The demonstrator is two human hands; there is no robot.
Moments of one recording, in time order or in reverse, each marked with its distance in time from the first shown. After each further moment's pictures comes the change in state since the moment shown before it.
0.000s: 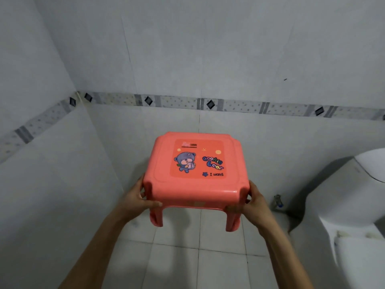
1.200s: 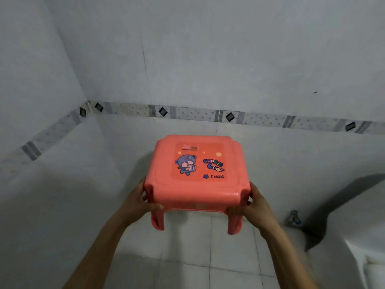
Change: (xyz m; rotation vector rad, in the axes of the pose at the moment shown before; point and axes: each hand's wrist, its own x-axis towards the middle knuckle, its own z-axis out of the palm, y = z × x) left_hand 0.070 0.000 -0.077 0.041 0.036 0.017; right_hand 0.071 -0.052 0.064 -0.040 -0.013 0.003
